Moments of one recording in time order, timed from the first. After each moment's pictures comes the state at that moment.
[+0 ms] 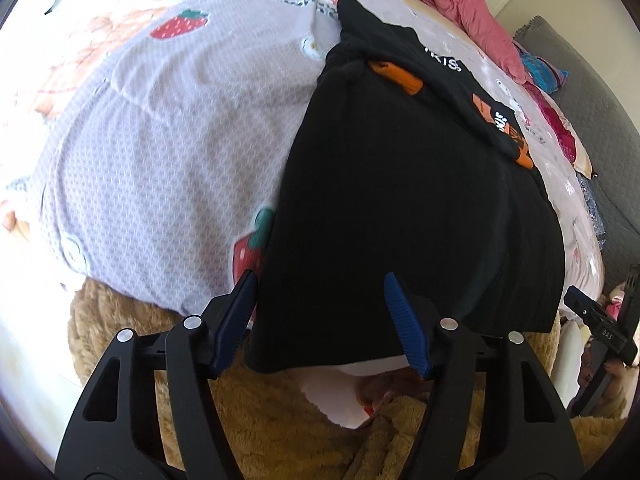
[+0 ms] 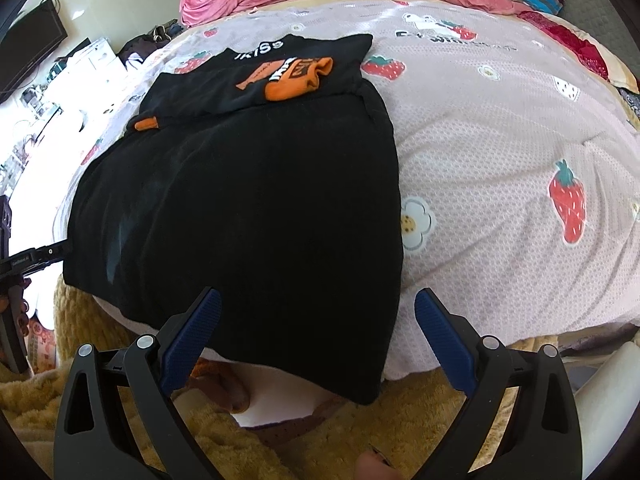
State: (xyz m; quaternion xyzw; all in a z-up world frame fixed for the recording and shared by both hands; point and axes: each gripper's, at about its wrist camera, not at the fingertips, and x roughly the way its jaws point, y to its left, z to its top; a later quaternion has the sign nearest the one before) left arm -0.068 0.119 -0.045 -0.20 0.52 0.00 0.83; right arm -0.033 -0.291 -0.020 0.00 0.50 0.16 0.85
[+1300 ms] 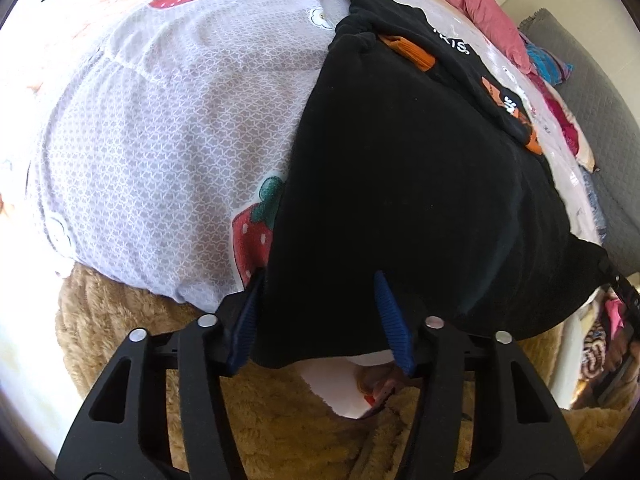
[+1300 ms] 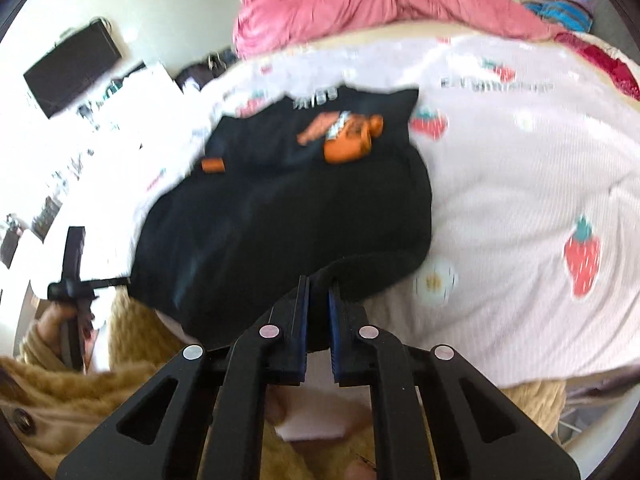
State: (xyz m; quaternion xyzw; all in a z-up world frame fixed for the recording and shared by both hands) left arm -0.069 0.120 -0.062 -0.21 0.55 0.00 0.81; right arm -0.036 -0.307 0.036 0.05 0.44 0.26 0.86
